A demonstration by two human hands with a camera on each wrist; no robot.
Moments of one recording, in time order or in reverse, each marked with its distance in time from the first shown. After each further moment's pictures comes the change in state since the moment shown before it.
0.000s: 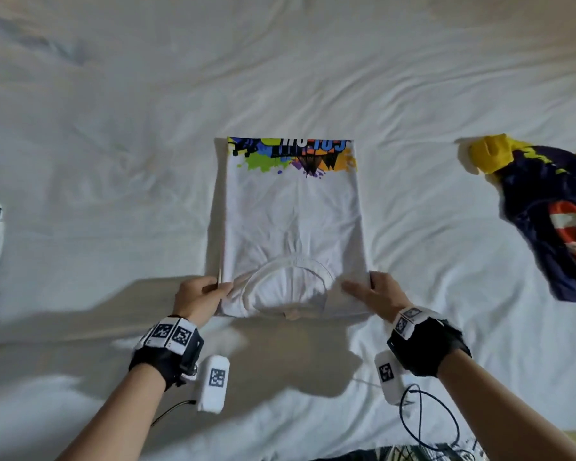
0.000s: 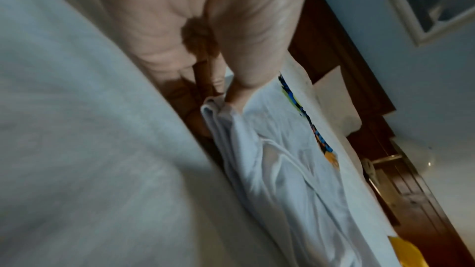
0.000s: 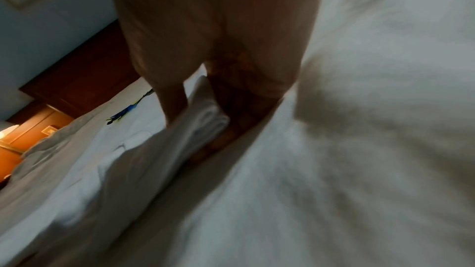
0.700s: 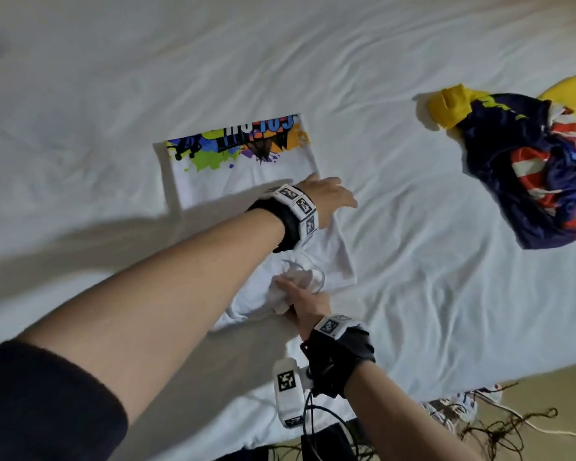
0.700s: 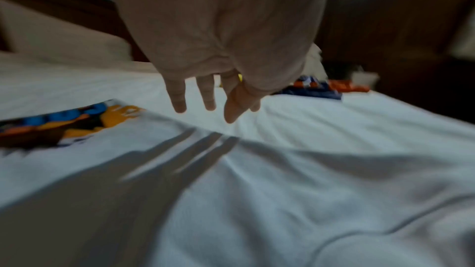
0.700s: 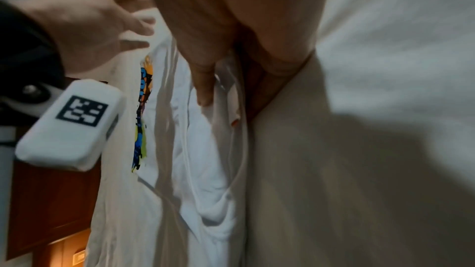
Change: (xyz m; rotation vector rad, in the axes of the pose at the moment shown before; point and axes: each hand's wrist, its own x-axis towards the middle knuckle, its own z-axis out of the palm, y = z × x) left_hand 0.000 0.211 0.184 1.354 -0.638 1.074; right_hand -0.044 -0.017 0.091 0.999 0.036 0.483
